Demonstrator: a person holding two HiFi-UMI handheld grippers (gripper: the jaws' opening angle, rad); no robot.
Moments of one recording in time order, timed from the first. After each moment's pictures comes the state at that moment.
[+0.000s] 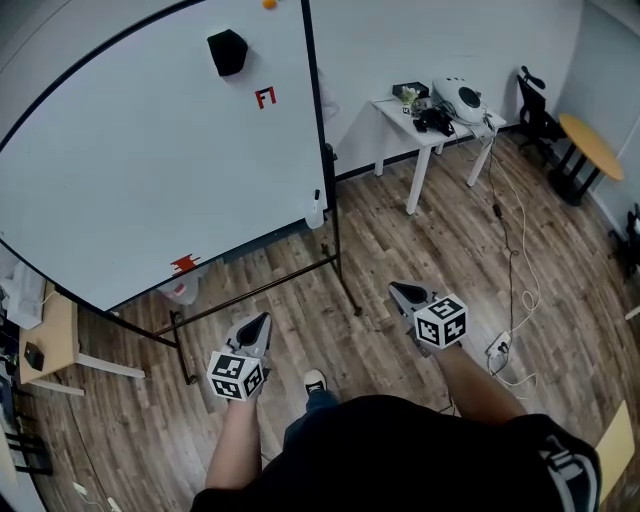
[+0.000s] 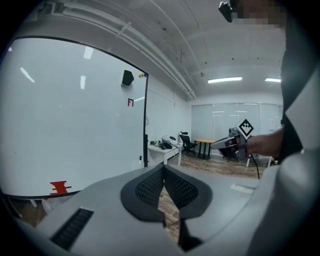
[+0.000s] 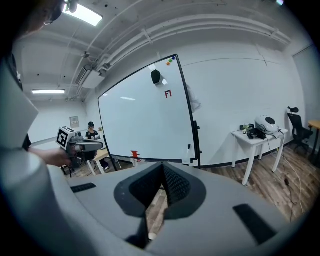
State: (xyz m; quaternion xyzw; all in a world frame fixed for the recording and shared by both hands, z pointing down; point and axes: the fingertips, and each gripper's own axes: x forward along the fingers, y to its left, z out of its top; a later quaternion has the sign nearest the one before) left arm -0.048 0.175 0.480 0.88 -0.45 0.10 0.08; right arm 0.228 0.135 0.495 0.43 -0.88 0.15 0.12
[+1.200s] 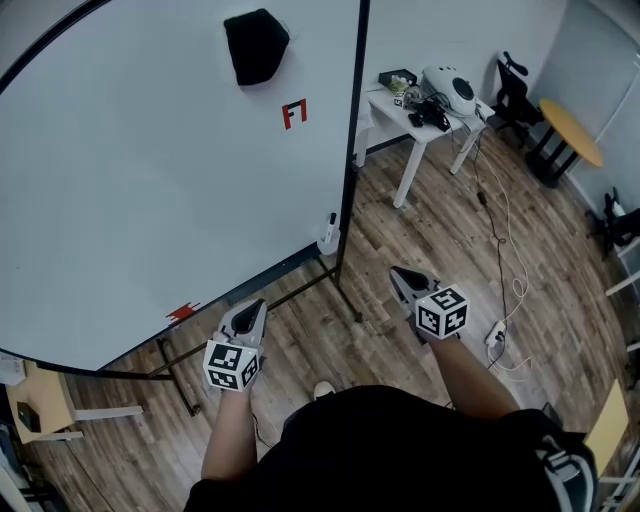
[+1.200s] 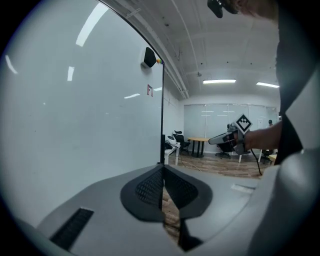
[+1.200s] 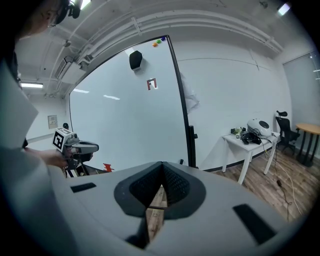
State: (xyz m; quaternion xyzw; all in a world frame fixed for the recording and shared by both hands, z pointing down) left arm -0.151 -0.063 0.493 0.91 -0.38 0.11 0.07; right arm 0.136 -0.069 0.492 0.51 -0.84 0.15 0.12
